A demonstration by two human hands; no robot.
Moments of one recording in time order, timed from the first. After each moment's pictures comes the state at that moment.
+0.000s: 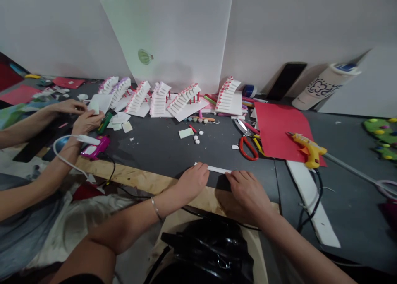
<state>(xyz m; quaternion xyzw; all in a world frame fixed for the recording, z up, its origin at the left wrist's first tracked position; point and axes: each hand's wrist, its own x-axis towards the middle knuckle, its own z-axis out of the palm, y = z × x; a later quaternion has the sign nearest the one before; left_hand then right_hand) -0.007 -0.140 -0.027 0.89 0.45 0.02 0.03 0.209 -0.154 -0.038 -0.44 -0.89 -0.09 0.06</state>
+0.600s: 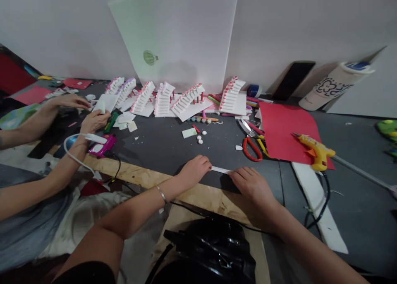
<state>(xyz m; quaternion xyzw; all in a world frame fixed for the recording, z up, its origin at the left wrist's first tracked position) -0.016 -0.112 -0.044 0.89 0.43 0.09 0.09 0.226 -0.132 -0.047 -0.37 -0.92 -0.03 0.13</state>
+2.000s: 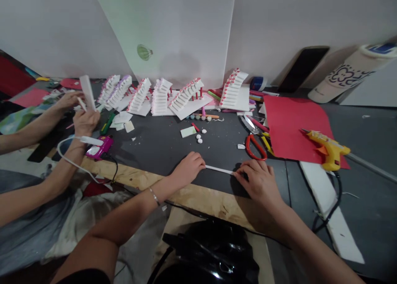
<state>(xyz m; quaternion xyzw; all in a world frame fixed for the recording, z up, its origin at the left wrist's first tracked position) -0.033 -0.106 -0.032 0.86 0.47 0.11 0.17 0.227 -0.123 -0.051 -0.52 -0.83 0.03 0.21</state>
